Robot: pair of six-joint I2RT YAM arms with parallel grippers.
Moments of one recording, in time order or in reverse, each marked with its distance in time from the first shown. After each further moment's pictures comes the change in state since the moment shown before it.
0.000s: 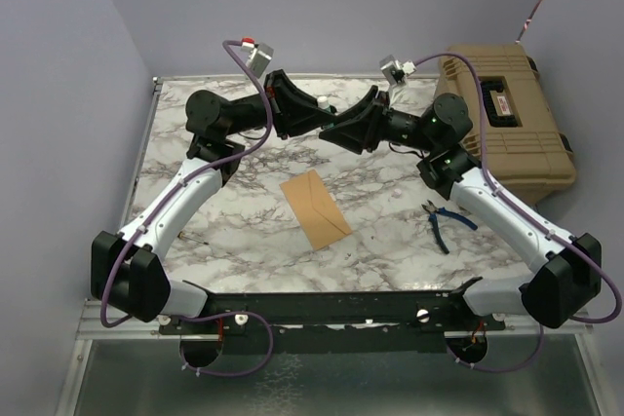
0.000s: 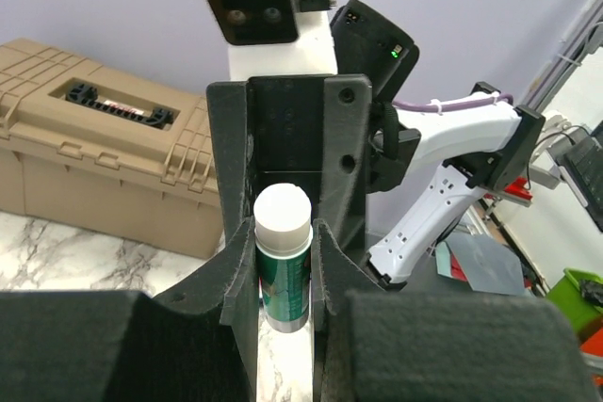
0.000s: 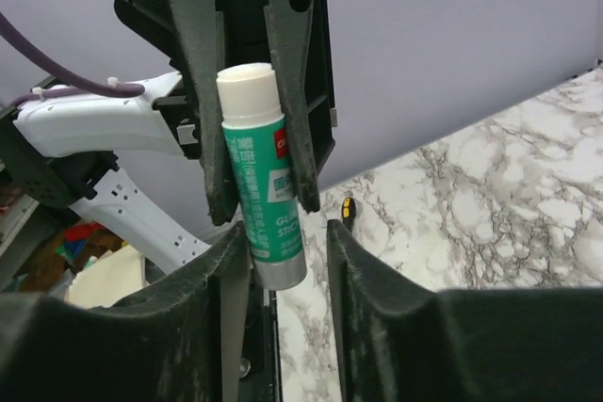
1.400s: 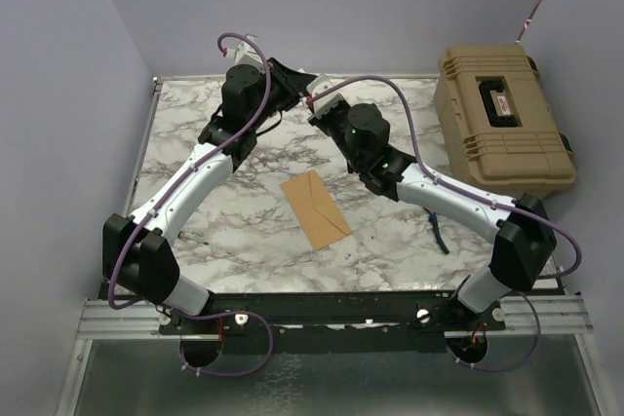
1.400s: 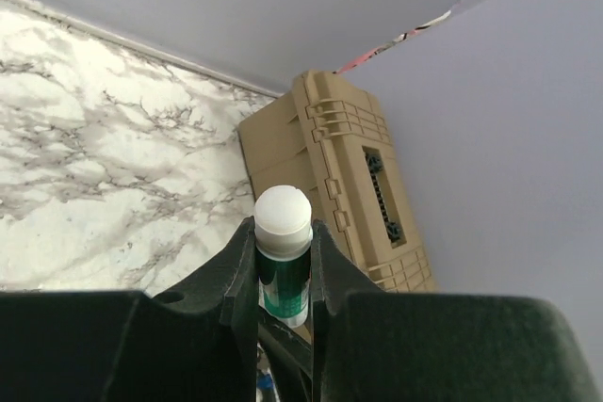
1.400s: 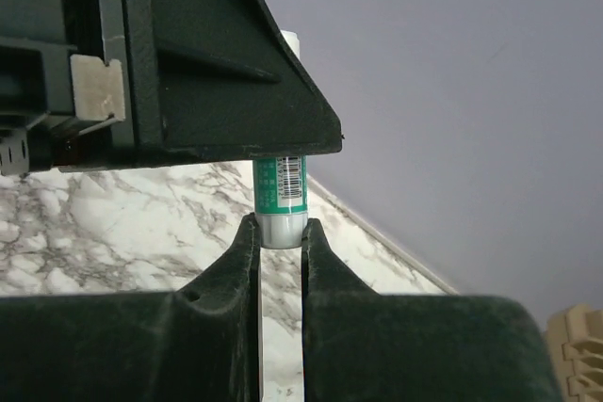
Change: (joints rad) left arm -0.043 0.103 0.140 -0.646 -0.887 -0.095; right arm 0.282 0.274 0.138 -0.065 1.167 -1.133
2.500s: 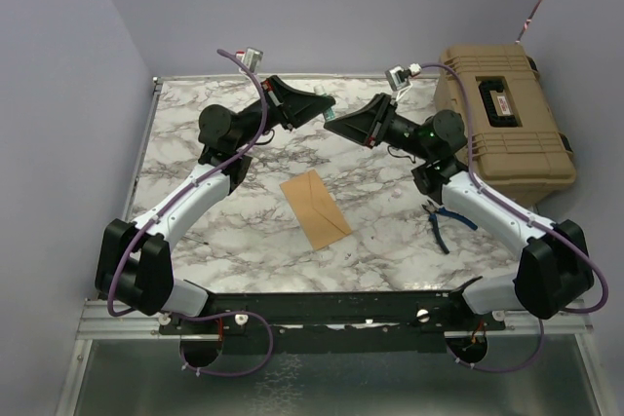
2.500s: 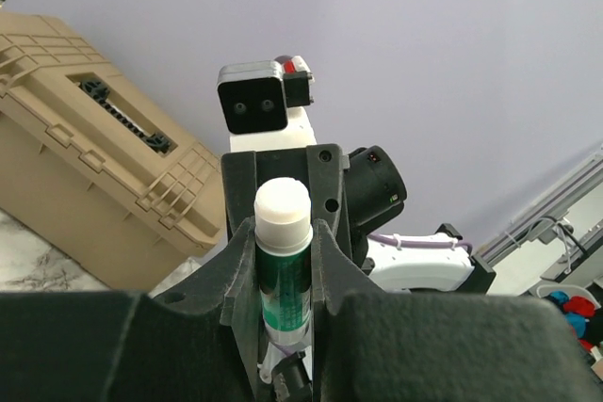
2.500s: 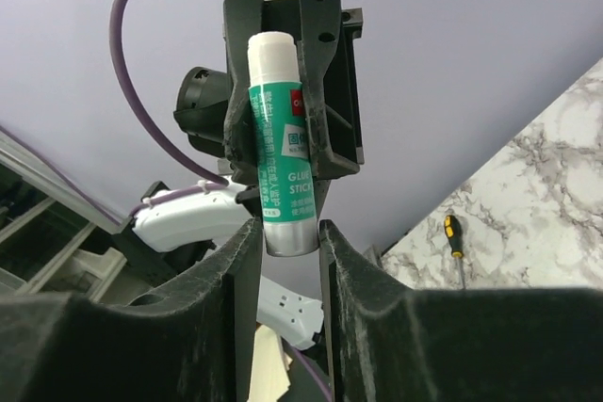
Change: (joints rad) left arm 0.022 -0.066 -0.278 0.792 0.563 -0.254; right arm -0.319 -0.219 -0.296 0.409 -1.072 1.699
